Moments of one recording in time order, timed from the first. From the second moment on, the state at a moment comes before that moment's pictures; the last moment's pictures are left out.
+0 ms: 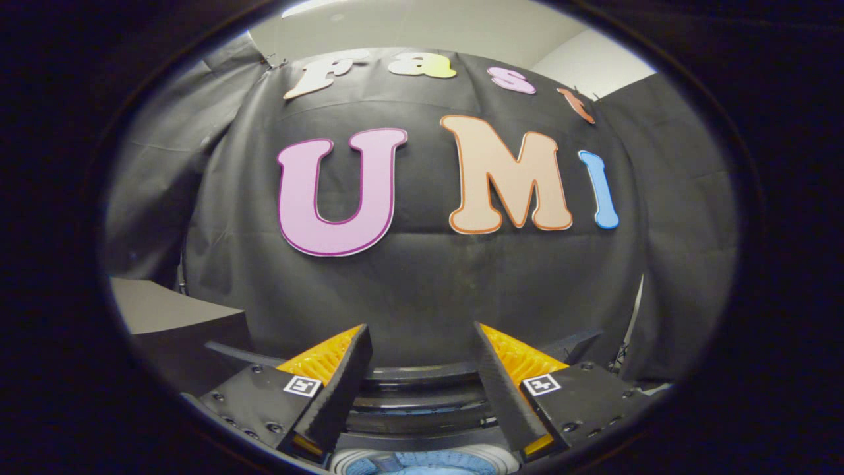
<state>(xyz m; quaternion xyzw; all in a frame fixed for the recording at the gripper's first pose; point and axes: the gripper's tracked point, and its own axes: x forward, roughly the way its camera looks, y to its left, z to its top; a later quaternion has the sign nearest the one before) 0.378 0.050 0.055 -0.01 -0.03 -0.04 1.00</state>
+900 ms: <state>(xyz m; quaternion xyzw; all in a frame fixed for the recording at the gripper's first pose) 0.335 0.047 0.039 -0.01 -0.03 -0.05 1.00</state>
